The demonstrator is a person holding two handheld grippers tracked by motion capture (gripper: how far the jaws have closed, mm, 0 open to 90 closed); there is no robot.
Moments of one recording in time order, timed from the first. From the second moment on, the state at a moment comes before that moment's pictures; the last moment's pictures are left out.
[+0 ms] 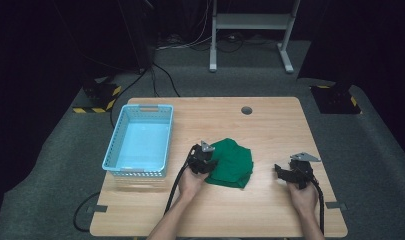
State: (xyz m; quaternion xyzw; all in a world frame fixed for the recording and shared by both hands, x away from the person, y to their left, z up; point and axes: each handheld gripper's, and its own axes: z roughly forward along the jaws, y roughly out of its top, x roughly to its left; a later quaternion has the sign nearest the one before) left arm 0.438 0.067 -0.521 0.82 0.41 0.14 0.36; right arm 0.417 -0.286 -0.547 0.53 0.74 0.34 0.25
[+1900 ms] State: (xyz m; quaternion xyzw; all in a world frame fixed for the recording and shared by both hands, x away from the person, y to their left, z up) left arm 0.437 0.075 -0.455 0.83 0.37 0.14 0.40; right arm 0.419 -0.288 -0.547 0.54 0.73 0.34 0.25
